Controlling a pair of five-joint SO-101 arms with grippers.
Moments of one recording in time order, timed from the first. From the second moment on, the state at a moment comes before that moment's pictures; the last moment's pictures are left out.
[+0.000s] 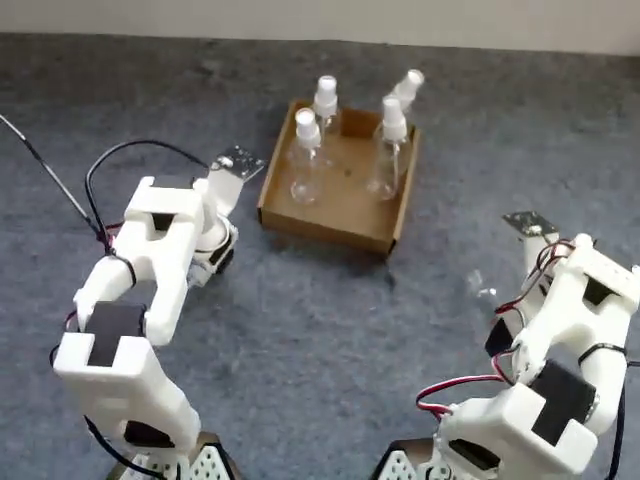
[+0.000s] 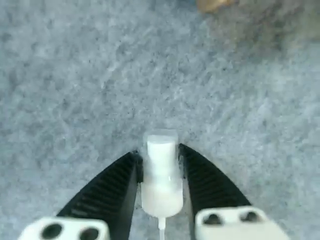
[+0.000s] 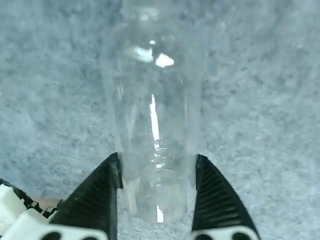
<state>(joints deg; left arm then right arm) -3.6 11.7 19.7 62.8 -24.6 32.8 -1.2 29.8 74.6 53.8</state>
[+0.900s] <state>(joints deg) 8.2 -28.4 32.7 75.7 -6.8 30.0 -1.1 19.3 80.8 51.1</state>
